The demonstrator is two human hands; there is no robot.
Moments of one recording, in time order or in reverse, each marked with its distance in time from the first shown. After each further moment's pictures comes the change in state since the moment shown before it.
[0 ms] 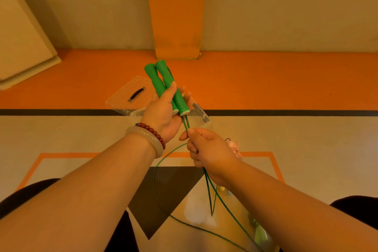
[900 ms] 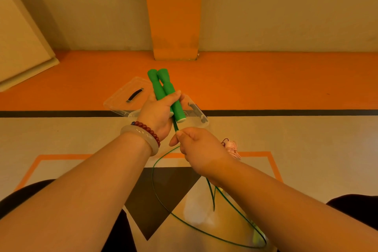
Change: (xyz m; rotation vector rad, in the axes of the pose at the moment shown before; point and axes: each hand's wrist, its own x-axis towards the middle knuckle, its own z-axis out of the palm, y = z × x) left_hand 0.005 0.000 -0.005 0.218 0.031 0.079; right_hand -0.014 -0.022 0.009 -0.479 0.022 -0.072
